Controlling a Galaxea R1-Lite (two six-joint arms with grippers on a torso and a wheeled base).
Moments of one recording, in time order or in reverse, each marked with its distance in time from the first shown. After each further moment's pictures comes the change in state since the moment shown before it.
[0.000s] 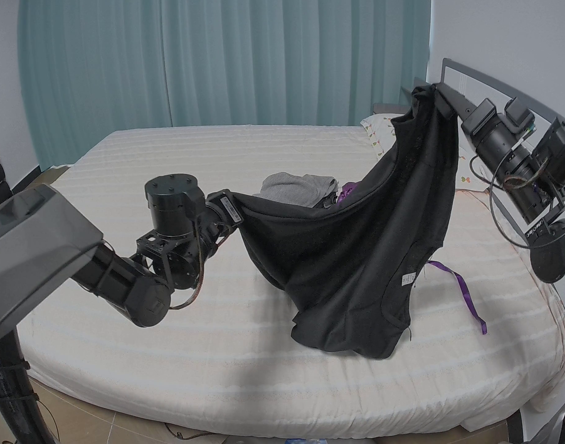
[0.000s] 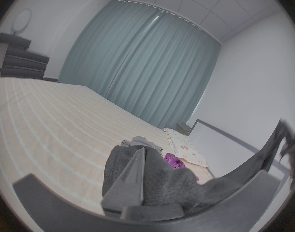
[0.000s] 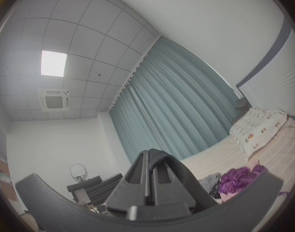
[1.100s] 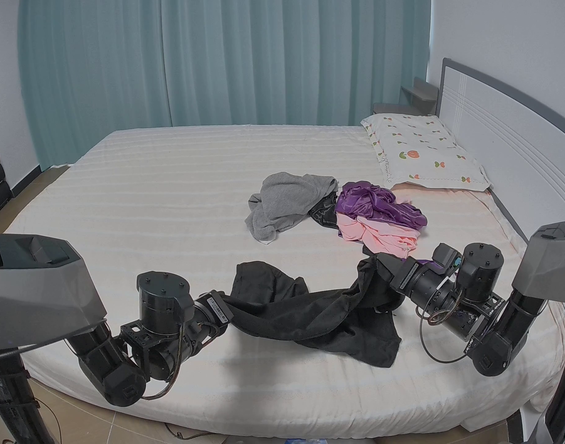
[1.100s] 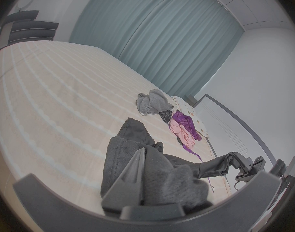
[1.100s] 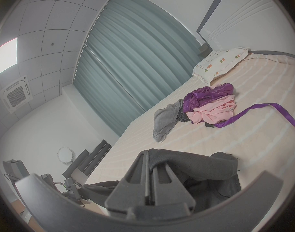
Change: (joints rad) left arm -0.068 -0.020 0.537 -0.183 -0.093 -0.259; right arm 0.158 0.361 0.425 -0.222 -0.156 0.089
